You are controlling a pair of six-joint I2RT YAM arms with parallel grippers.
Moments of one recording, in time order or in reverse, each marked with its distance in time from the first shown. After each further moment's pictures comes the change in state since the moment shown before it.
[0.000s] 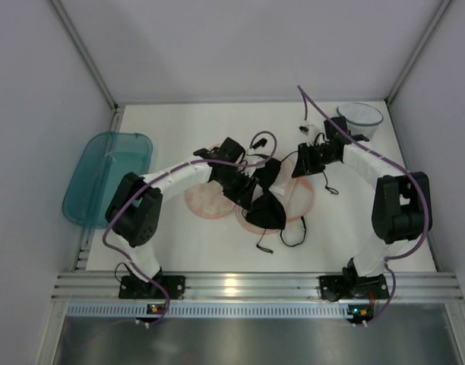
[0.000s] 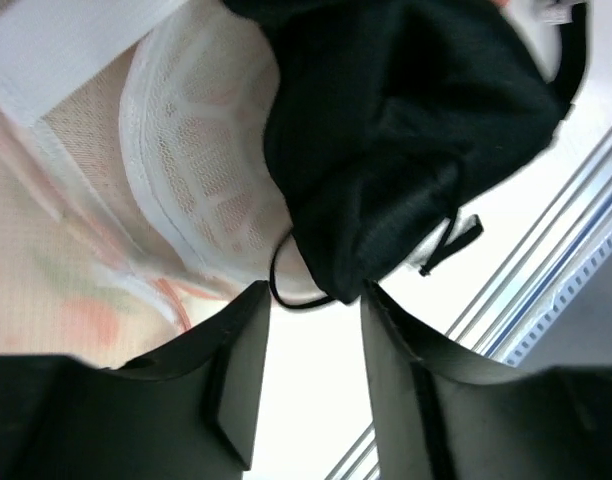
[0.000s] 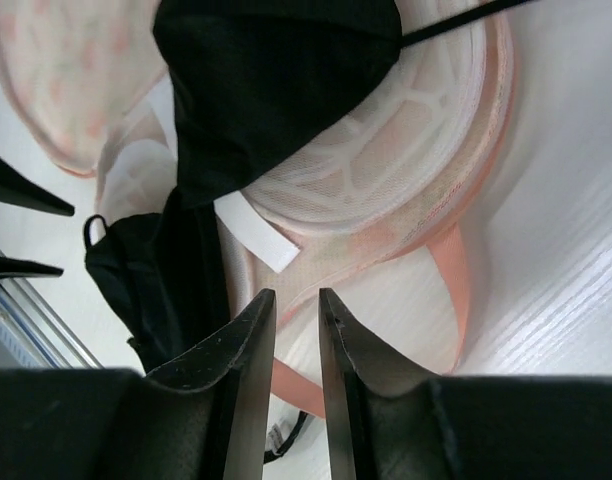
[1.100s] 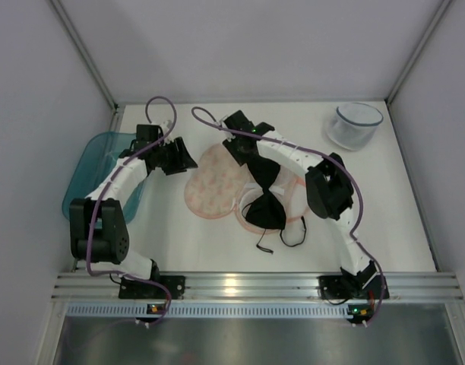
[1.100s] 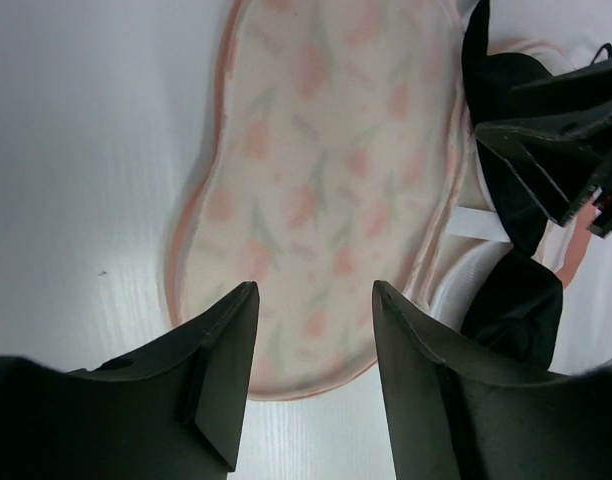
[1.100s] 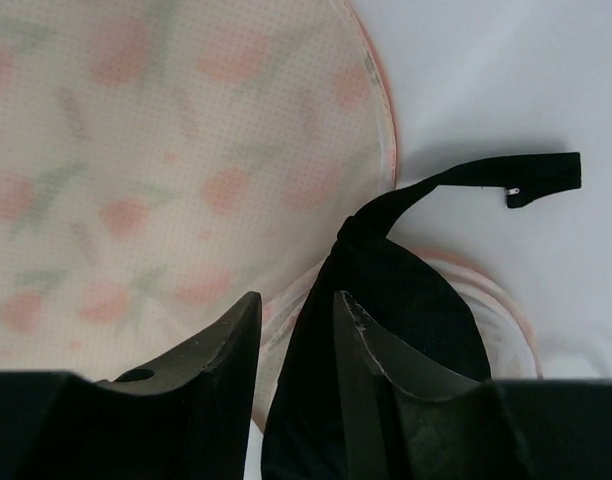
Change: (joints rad) left arm 0.592 -0.292 -0.203 0.251 -0.089 -0.329; right arm 0.541 0.509 0.765 -0.115 0.741 0.001
